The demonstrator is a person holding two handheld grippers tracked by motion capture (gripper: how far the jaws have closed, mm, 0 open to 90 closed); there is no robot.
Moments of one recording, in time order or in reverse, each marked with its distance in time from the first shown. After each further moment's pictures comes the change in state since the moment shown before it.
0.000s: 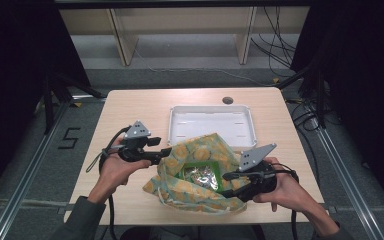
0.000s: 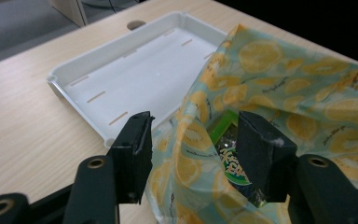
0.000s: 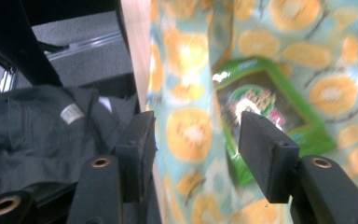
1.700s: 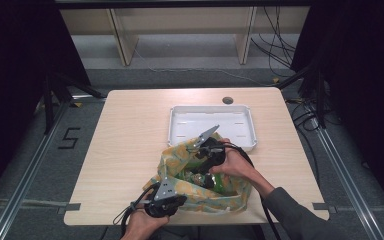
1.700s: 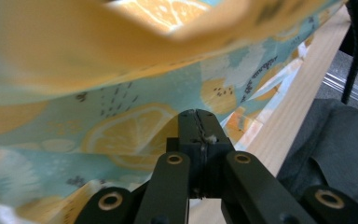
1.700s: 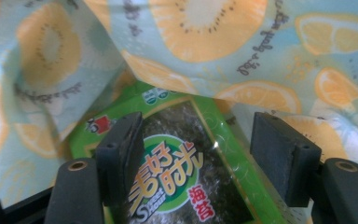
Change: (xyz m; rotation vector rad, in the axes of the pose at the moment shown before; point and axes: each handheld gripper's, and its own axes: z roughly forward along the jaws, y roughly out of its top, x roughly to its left) left arm -0.087 -0.118 0.059 0.146 -0.102 0.031; right arm -0.087 0.039 0.126 0.163 -0.083 0.066
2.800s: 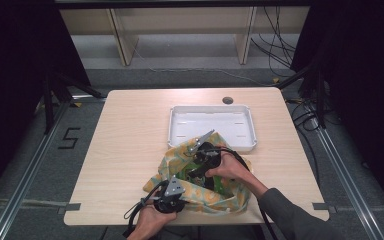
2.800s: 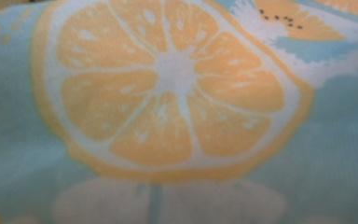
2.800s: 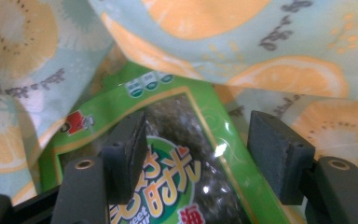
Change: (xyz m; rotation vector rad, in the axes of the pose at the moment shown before) left arm 0.004 0.003 0.028 0.033 -0.018 -0.001; right arm -0.007 -0.010 0.030 0.055 0.026 0.058
